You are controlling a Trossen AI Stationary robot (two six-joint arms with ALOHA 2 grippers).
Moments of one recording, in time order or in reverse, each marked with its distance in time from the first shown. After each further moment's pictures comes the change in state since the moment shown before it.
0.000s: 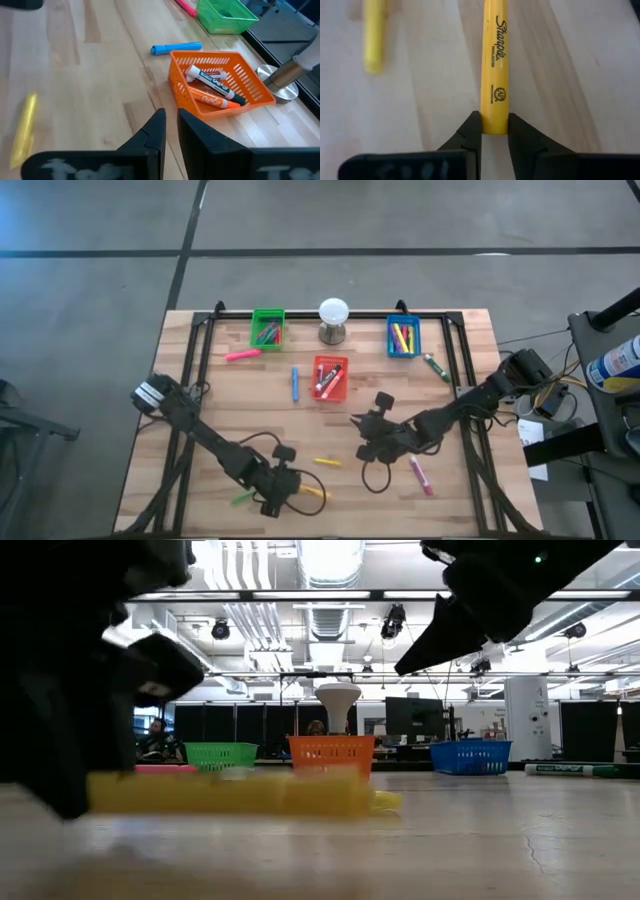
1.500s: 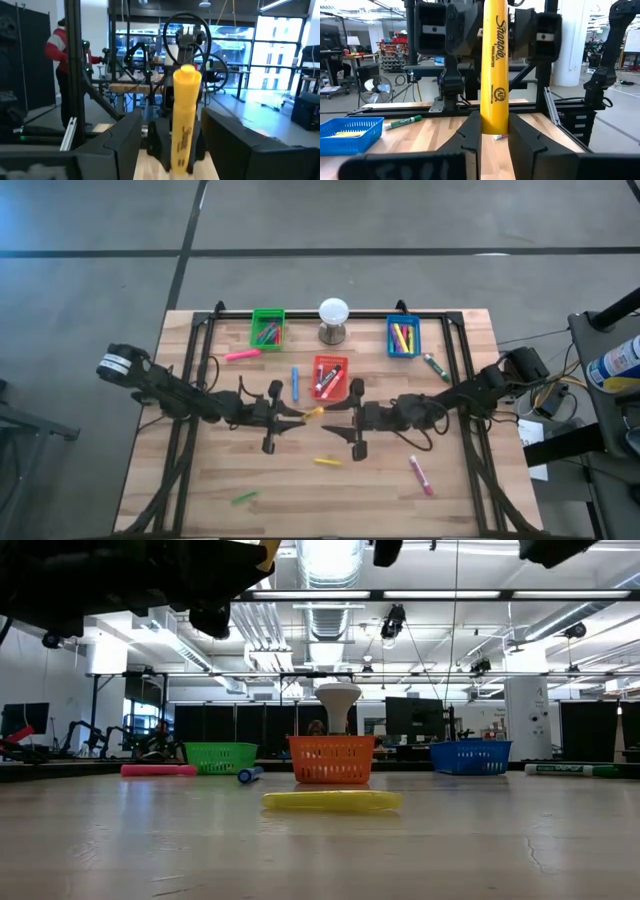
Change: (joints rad) left arm 0.376 -0.411 -0.661 1.408 0.025 0.383; right arm -0.161 0.009 -0.055 1.083 -0.526 -0.456
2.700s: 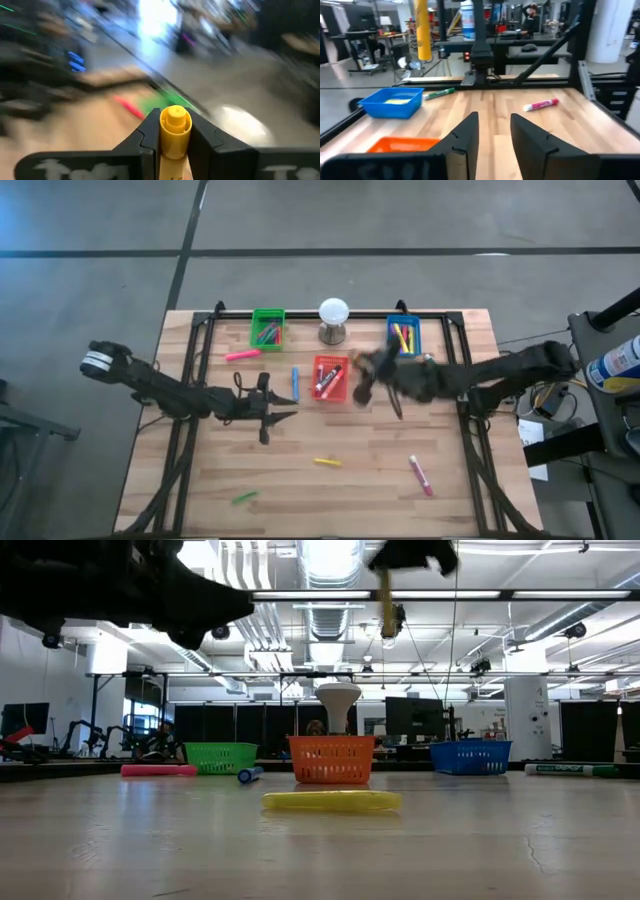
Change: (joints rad) left arm 0.024 -0.186 -0.068 -0.258 -0.131 0.011; right arm -0.151 -0.295 0.179 -0.890 0.459 0.148
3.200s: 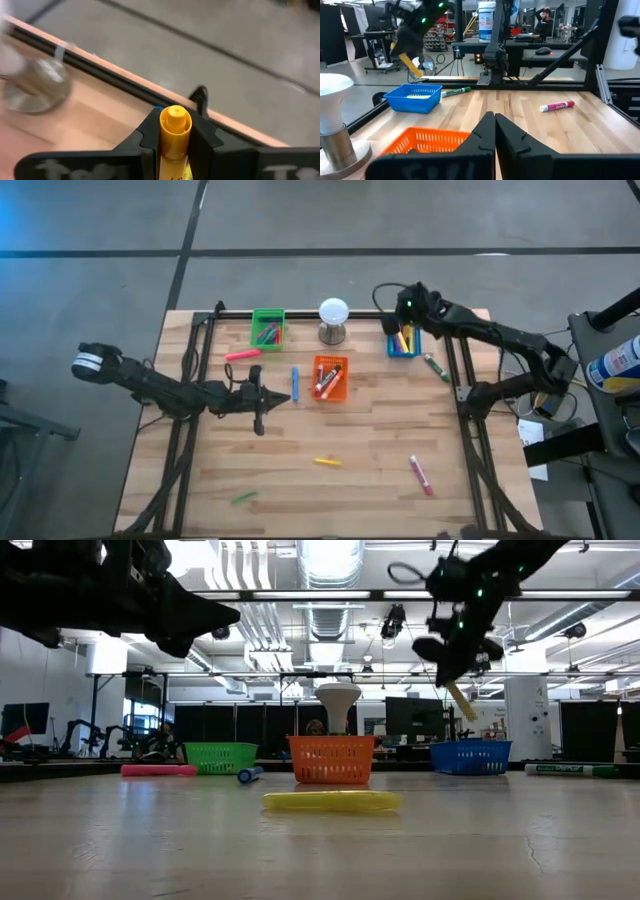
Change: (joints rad) left arm 0.068 -0.112 -0.089 -0.005 0.006 -0.011; right arm -0.803 0.004 -0.004 -0.555 -0.303 0.171
